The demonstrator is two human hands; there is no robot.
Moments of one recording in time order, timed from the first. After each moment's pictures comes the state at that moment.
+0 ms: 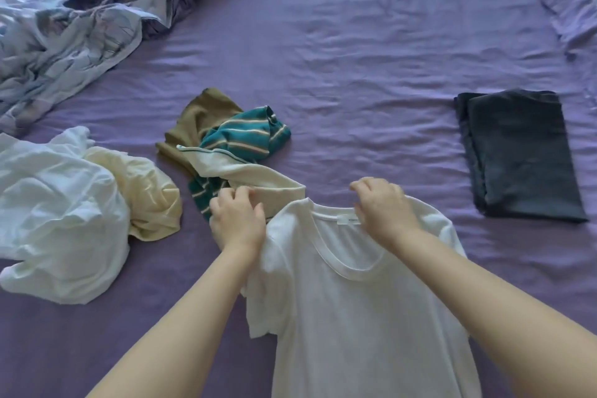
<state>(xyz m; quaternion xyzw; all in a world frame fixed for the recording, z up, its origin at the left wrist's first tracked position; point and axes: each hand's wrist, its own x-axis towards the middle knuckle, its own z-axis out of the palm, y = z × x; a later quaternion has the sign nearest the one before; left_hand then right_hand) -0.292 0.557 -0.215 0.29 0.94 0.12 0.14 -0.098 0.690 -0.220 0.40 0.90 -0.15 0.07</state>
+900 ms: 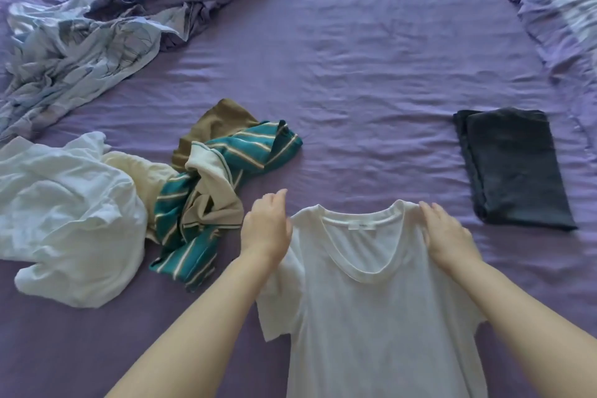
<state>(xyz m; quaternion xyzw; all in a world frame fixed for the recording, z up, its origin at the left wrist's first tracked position) -0.294 0.549 -0.198 0.46 0.86 0.09 0.20 -0.025 0.690 -0.215 0.56 0.79 -0.15 0.21</state>
